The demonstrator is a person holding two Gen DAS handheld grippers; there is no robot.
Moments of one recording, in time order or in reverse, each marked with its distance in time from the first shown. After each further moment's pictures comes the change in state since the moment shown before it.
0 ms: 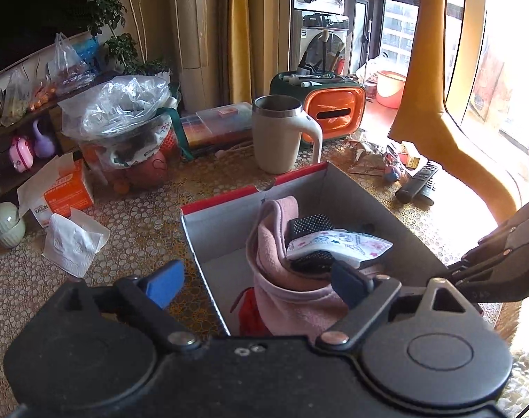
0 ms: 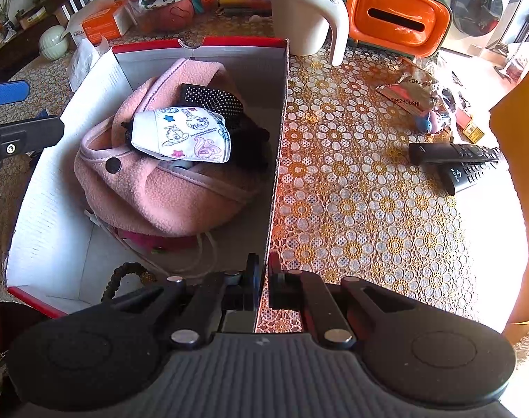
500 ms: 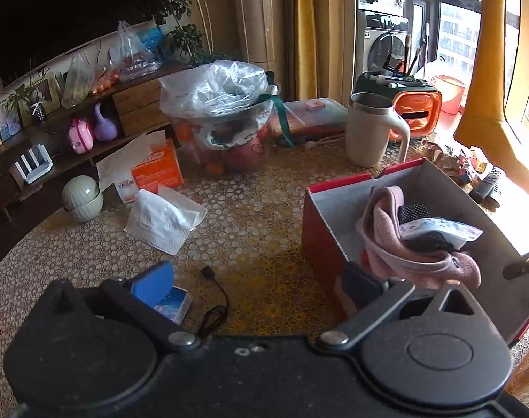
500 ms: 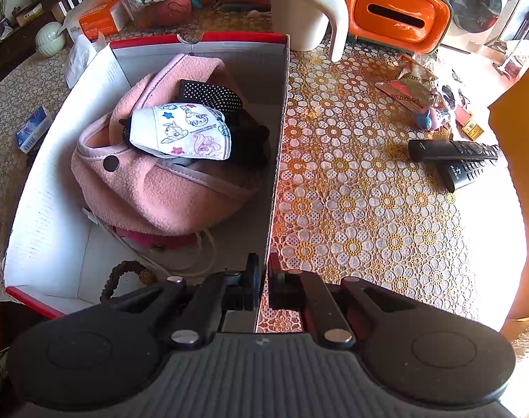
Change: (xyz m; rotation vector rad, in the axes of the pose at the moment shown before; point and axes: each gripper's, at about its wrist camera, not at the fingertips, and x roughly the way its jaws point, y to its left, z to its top) left arm -0.019 0.086 -0.019 -0.083 0.022 0.181; right arm 0.002 0.003 0.002 0.000 0.020 -0.010
